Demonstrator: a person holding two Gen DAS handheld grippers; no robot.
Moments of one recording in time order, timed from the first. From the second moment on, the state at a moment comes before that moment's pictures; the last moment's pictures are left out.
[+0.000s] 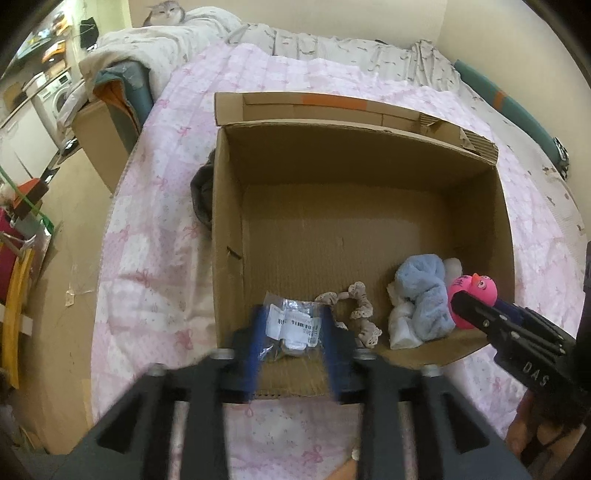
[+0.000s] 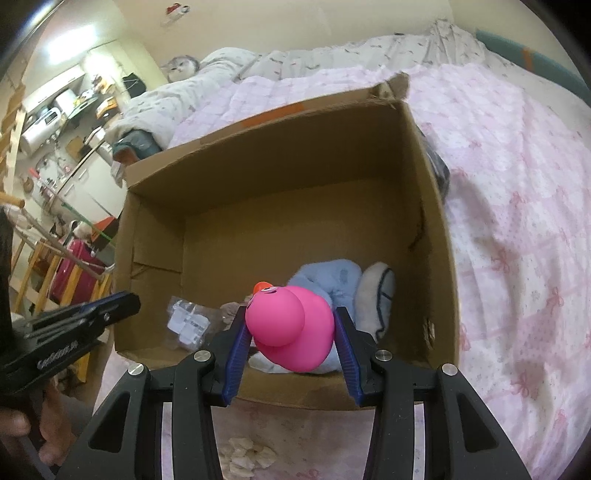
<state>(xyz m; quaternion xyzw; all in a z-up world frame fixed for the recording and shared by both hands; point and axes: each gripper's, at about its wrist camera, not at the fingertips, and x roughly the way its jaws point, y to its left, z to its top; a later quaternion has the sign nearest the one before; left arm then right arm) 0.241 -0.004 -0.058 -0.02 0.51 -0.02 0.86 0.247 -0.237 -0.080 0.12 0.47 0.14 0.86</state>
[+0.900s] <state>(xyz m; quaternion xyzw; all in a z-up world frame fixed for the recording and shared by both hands) 0.214 0.006 -0.032 -0.02 0.46 -0.01 0.89 0.221 -0.240 -0.052 0.14 0.45 0.16 0.87</state>
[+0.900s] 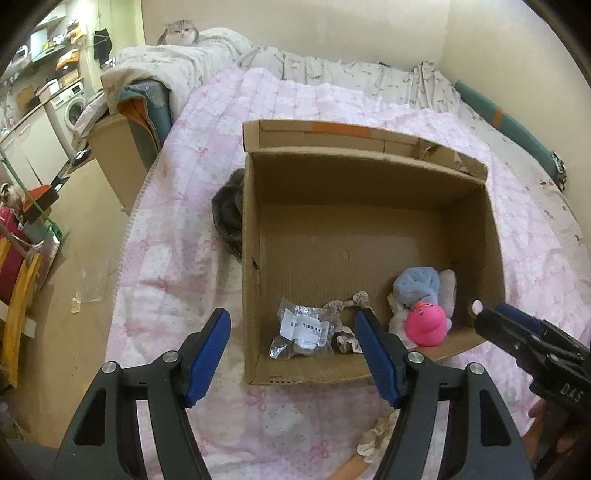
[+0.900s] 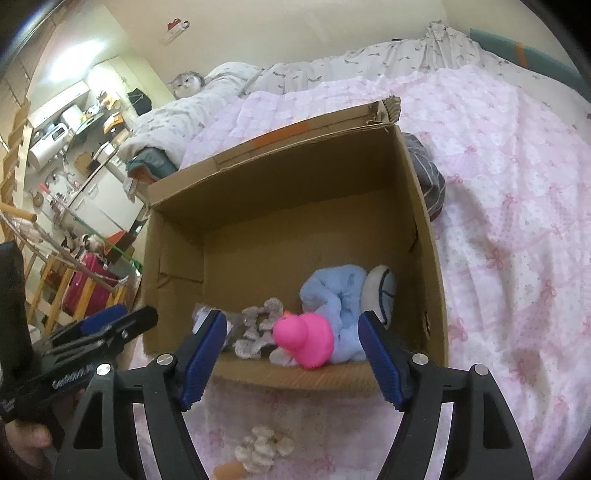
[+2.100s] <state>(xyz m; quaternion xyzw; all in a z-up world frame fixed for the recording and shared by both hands) 0.132 0.056 -0.063 -0.10 0.47 0.00 0.88 0.139 -0.249 -0.066 0.13 0.49 0.11 0.86</state>
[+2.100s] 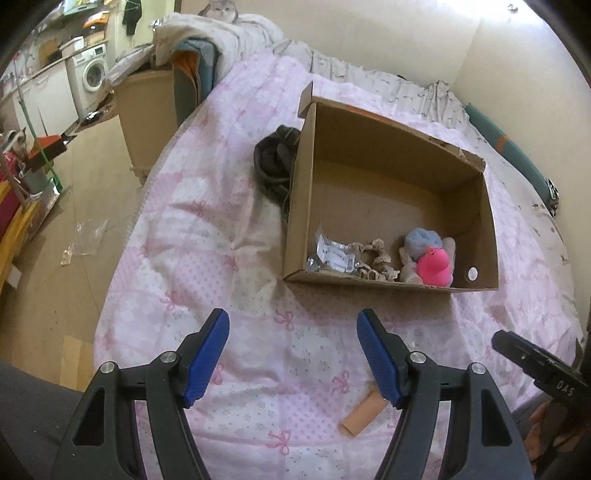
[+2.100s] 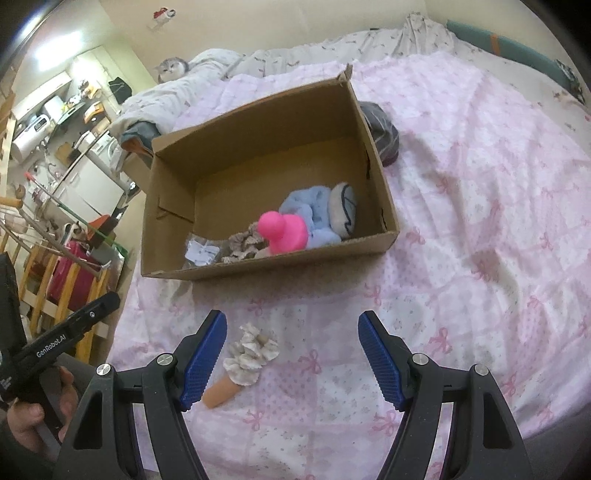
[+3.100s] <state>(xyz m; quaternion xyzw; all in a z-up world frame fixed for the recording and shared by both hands) 0.134 0.004 -0.117 -0.01 0.58 -0.07 0.81 0.158 -0.180 -0.129 0.09 0.61 0.15 0.77</state>
